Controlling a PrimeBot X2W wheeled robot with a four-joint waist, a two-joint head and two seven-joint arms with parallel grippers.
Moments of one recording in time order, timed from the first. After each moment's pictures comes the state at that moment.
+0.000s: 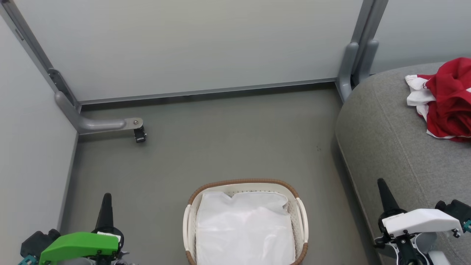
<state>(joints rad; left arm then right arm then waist) -0.03 0.05 0.05 0.27 -1.17 -0.11 -0.02 -0.08 -0.04 -0.06 0.29 1.11 0.13 -0.01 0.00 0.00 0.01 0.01</state>
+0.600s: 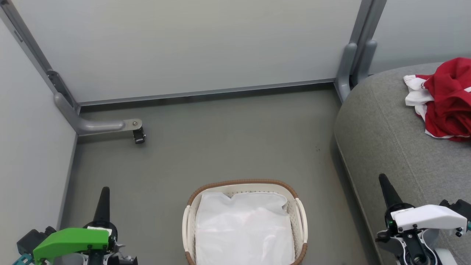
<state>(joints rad) -0.05 0.05 0.07 0.26 -1.32 -0.11 0.03 -0.09 -0.04 -0.08 0.27 1.28 0.13 0.03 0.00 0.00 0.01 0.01</state>
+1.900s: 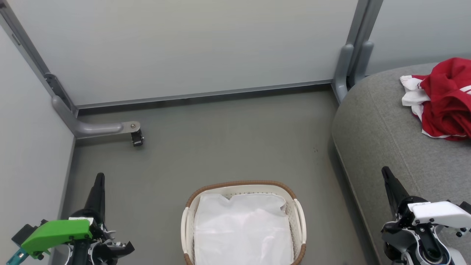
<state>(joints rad) -0.10 0.05 0.11 0.25 -1.58 -0.12 0.11 -0.10 -0.05 -0.11 0.25 1.58 0.13 0.11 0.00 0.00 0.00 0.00</state>
